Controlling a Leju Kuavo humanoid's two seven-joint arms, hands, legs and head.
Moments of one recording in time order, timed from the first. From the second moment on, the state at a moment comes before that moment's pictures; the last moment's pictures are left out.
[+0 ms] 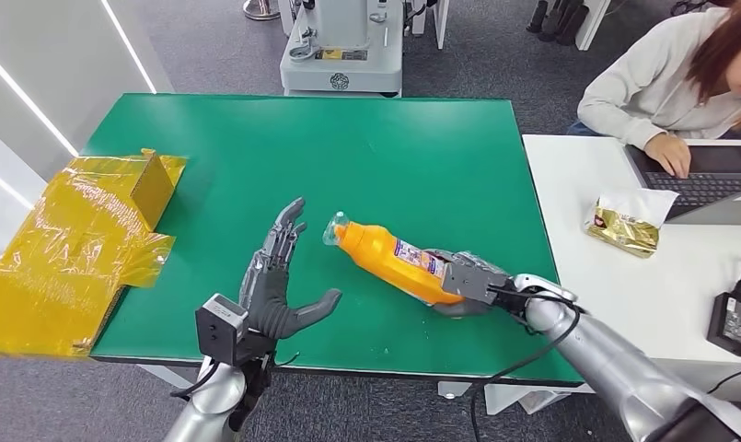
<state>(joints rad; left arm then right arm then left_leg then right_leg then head) -0.18 -0.12 -0.45 -1.26 -0.04 0.08 -0.58 -0.69 -0.30 0.93 -0.79 0.04 0.27 -0.40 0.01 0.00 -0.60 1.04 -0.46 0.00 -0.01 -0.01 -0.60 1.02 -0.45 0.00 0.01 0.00</state>
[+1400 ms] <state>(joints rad) -0.48 -0.02 -0.46 -0.93 0.40 -0.54 -0.27 -0.17 -0.09 0.57 -1.31 0.23 0.03 -0.48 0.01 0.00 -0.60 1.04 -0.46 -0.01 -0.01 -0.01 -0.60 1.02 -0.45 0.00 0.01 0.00</state>
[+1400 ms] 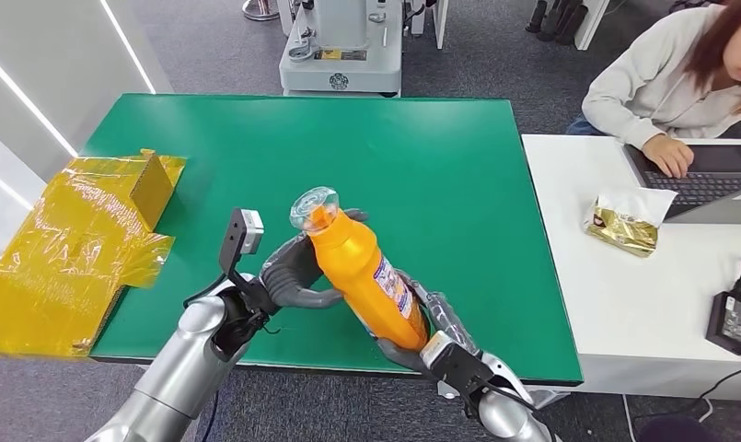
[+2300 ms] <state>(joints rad) -0.52 0.06 -0.41 -0.97 0.40 -0.41 -0.29 -0.11 -0.08 0.55 -1.36 0.27 0.03 -0.47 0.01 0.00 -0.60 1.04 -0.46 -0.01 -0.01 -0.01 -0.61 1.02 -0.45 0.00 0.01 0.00</state>
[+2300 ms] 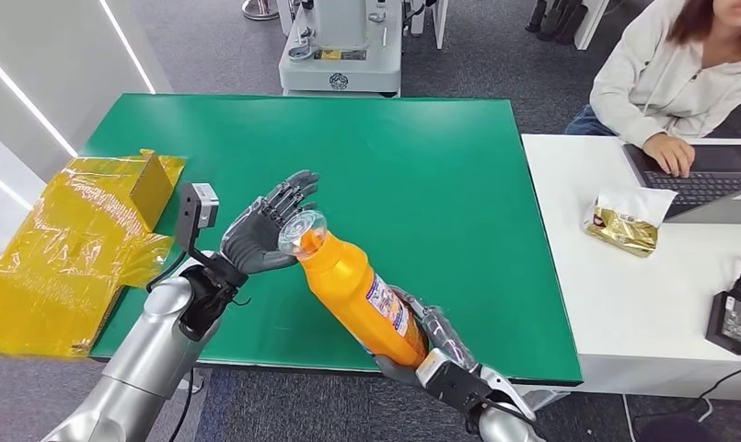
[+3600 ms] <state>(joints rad) -0.45 0.03 -0.24 -1.03 0.34 -0.45 -0.28 -0.20 -0.05 0.19 -1.33 0.20 -0.05 -0.51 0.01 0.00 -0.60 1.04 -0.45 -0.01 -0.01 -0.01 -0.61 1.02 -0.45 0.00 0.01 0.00</state>
